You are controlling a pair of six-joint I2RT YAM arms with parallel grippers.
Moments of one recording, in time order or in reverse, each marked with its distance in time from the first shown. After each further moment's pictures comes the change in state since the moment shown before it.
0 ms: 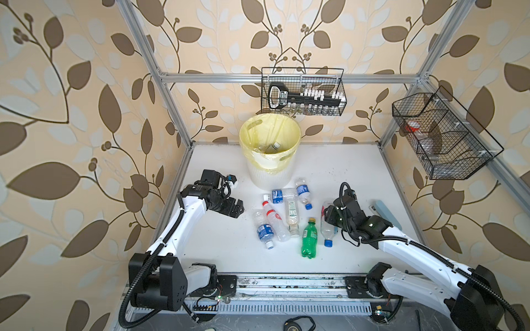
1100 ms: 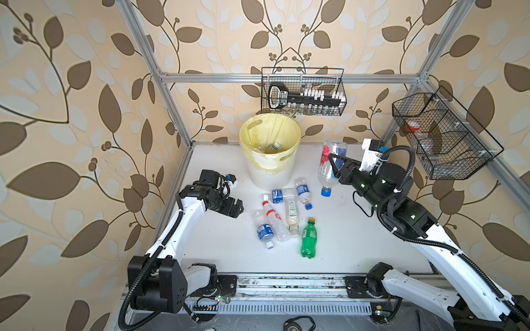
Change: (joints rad) left arm 0.014 -0.006 0.000 -0.002 0.010 0.014; right arm -0.028 -0.057 0.528 0.212 -0.105 -0.261
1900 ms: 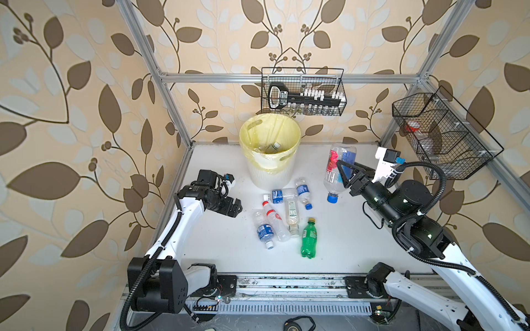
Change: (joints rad) left arm 0.020 -0.006 0.000 -0.001 0.011 0.007; right arm 0.053 -0.167 -0.115 0.052 -0.014 -0.060
